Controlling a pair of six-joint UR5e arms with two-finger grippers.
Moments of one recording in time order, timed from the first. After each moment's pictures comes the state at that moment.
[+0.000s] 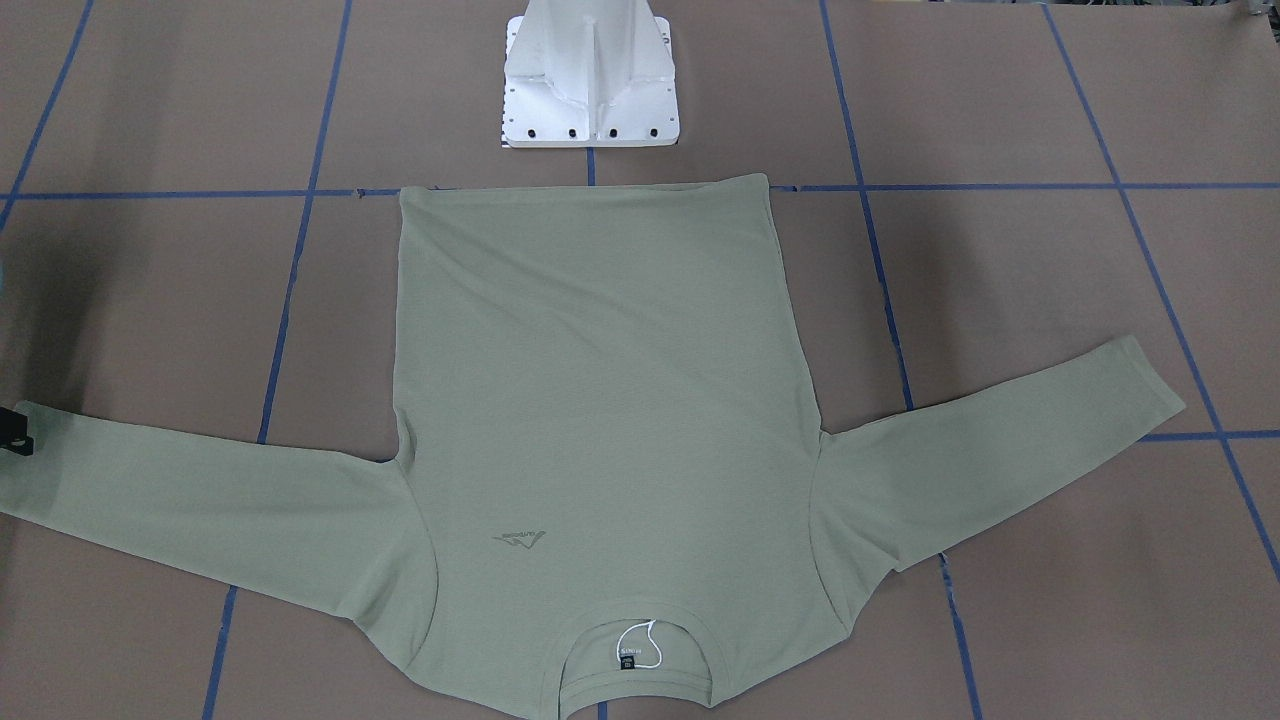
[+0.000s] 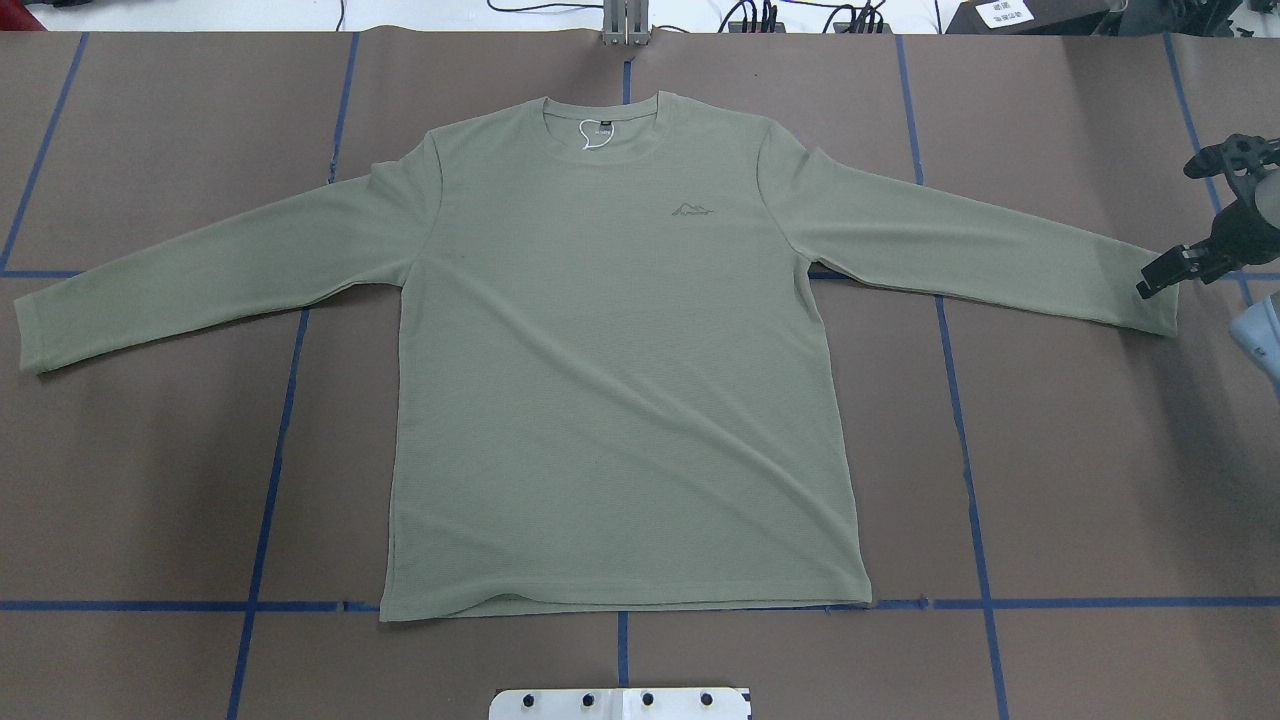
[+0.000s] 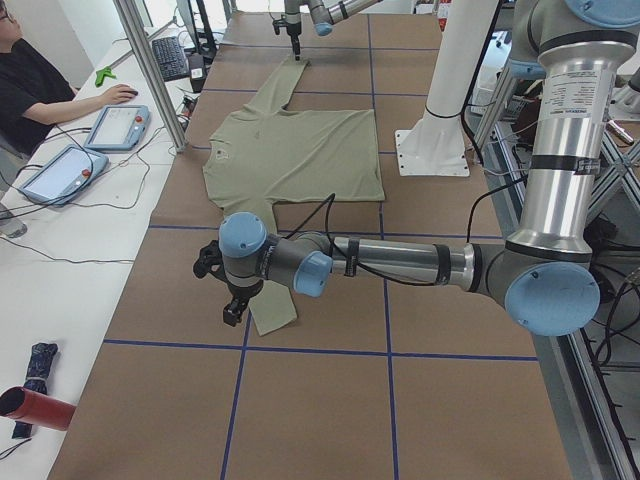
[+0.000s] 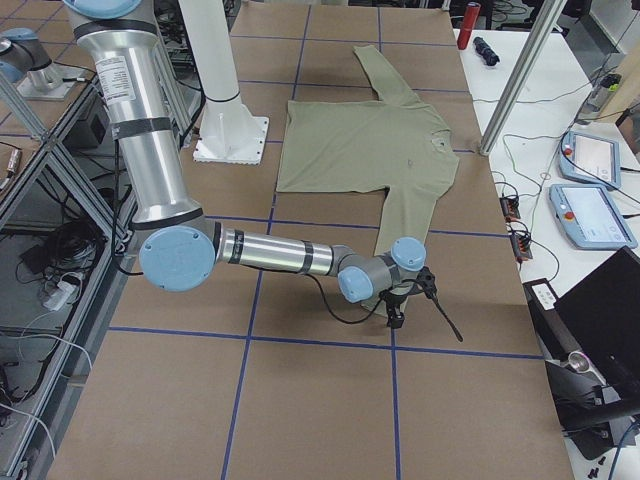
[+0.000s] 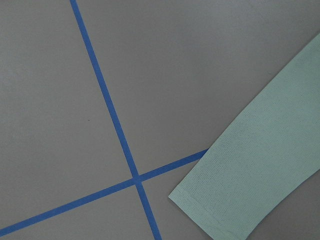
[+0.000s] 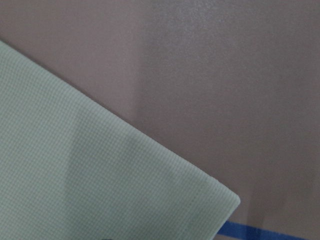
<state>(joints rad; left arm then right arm) -1.49 -1.64 -1.54 -1.86 -2.38 0.08 1.20 -1.35 1.15 -1.04 2.28 0.26</state>
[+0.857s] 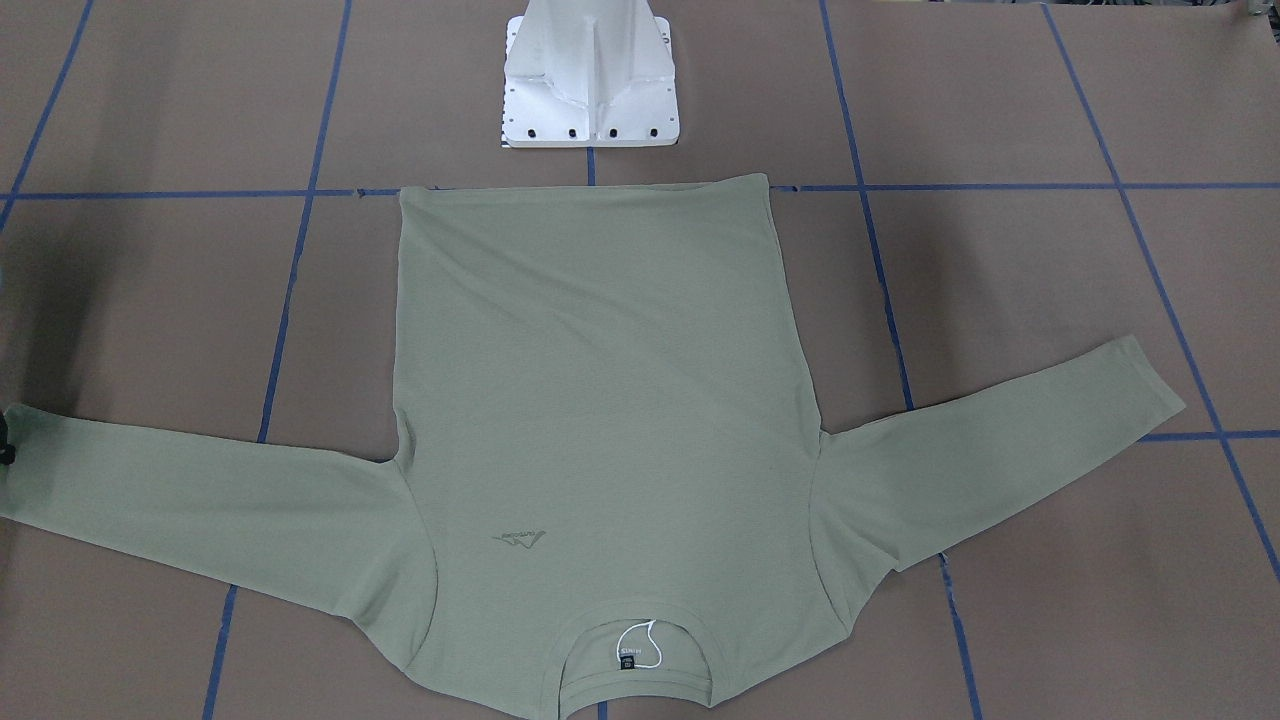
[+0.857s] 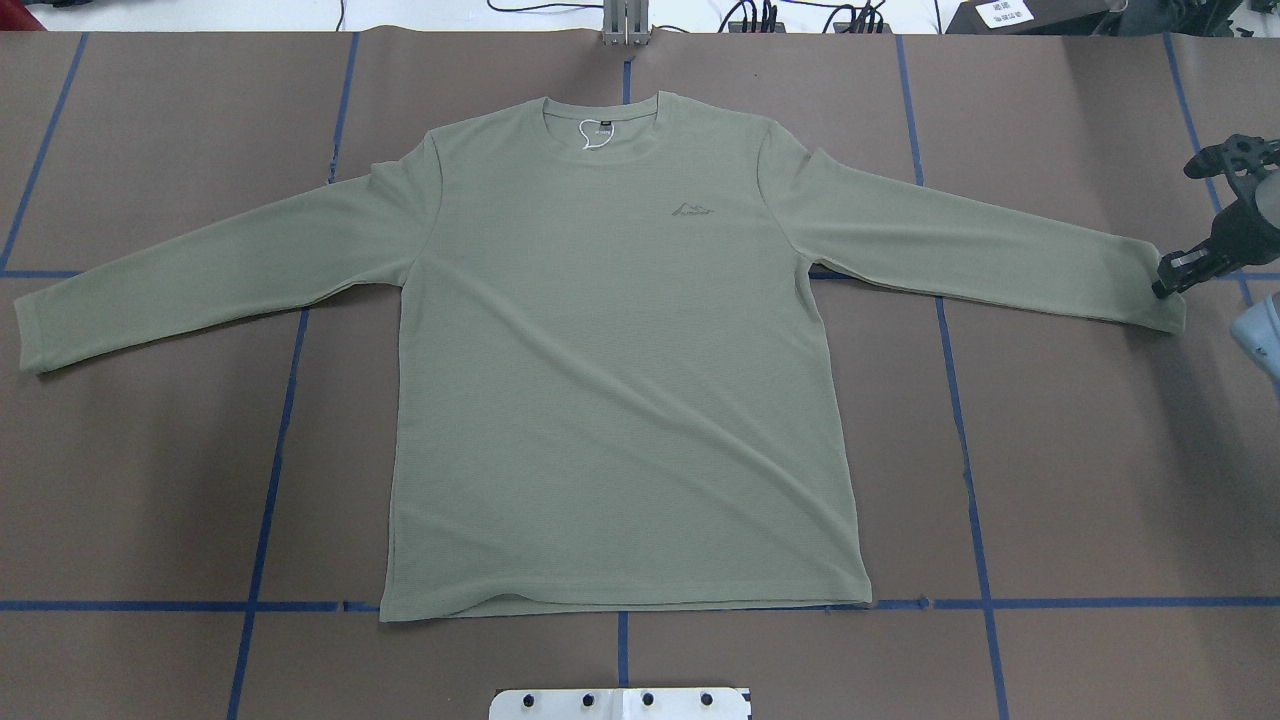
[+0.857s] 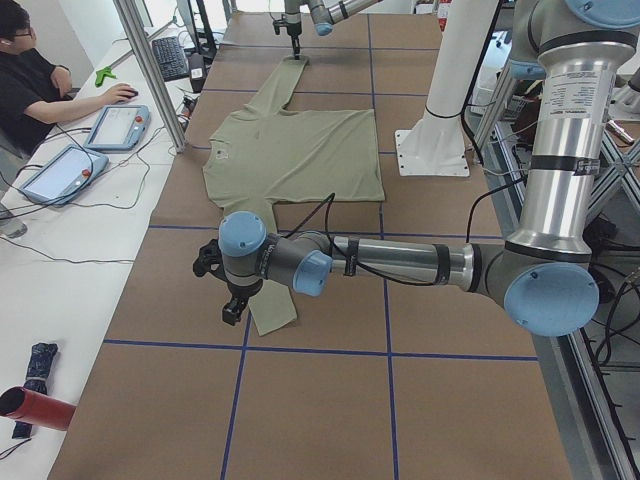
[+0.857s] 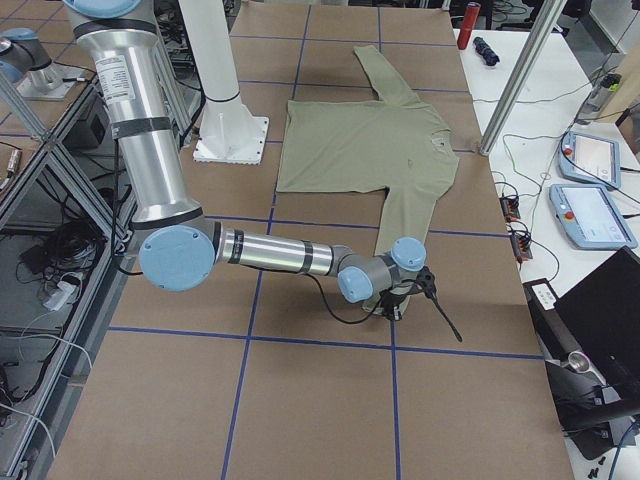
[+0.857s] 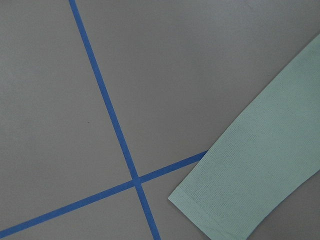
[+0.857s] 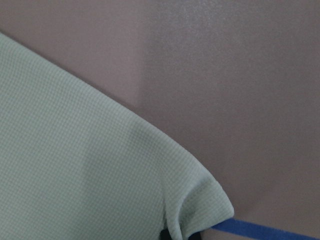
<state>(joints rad) -1.49 -1.65 -1.54 -1.86 -2.38 0.08 1.20 -1.35 1.15 -1.04 2.29 0.27</state>
